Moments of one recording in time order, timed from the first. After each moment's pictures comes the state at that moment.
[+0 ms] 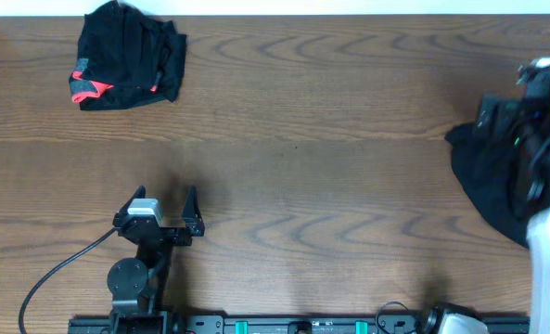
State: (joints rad) left arm 0.00 0.01 0.02 -0.11 0.09 -0.15; right arm -0.27 1.22 1.17 -0.54 -0.02 -0.17
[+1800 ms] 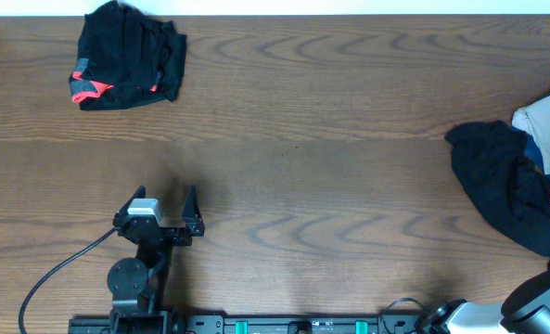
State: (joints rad) left arm 0.00 0.01 0.02 -0.11 0.09 -0.15; right arm -0.80 1.59 1.24 -0.76 0.21 0.57
